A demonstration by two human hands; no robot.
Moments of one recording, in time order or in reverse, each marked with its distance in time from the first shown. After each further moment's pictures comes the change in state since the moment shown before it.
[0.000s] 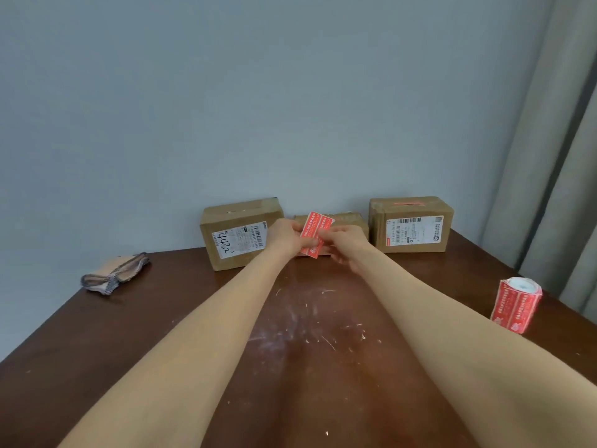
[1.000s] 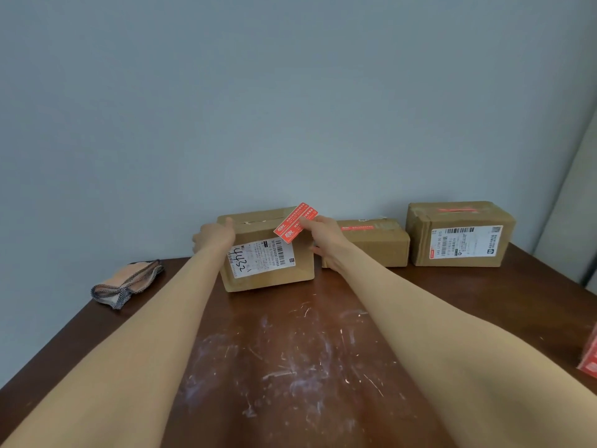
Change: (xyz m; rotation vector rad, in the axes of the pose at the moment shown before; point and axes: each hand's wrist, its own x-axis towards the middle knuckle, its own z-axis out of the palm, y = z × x) left_hand 0.083 -0.093 -0.138 0.105 0.448 -0.462; right_hand 0.057 -0.024 0.101 0.034 -0.144 -0.062
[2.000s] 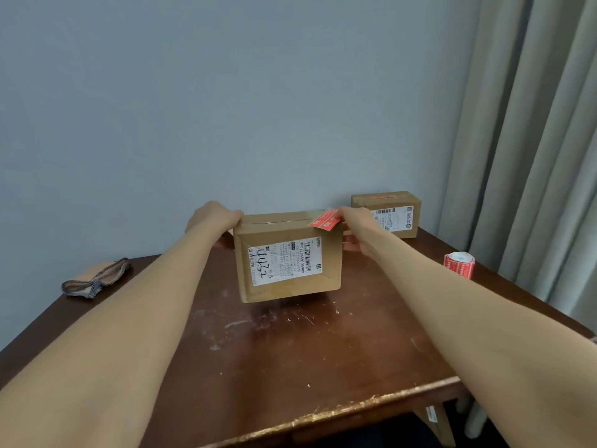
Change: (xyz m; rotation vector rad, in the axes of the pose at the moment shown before) left_hand -0.158 0.036 -0.030 0.151 -0.171 0.334; right_hand -0.148 -0.020 -0.124 -0.037 0.320 0.045
